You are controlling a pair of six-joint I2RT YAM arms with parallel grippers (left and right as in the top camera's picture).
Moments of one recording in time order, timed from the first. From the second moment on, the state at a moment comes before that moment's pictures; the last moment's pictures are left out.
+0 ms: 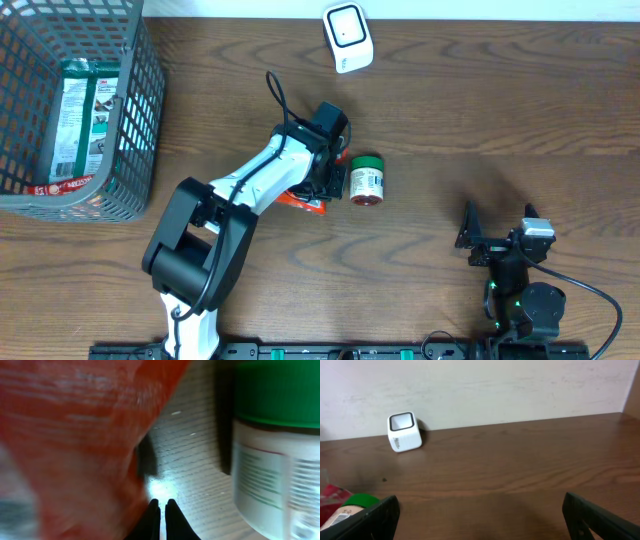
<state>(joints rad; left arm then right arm) -0.54 1.99 1.34 -0.79 0.23 -0.34 -0.04 0.01 0.01 -0.07 -0.03 0.11</state>
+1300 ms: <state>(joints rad) -0.44 1.93 1.35 -0.73 0.22 -0.34 -0.04 0.01 0.01 -0.07 -0.03 0.11</state>
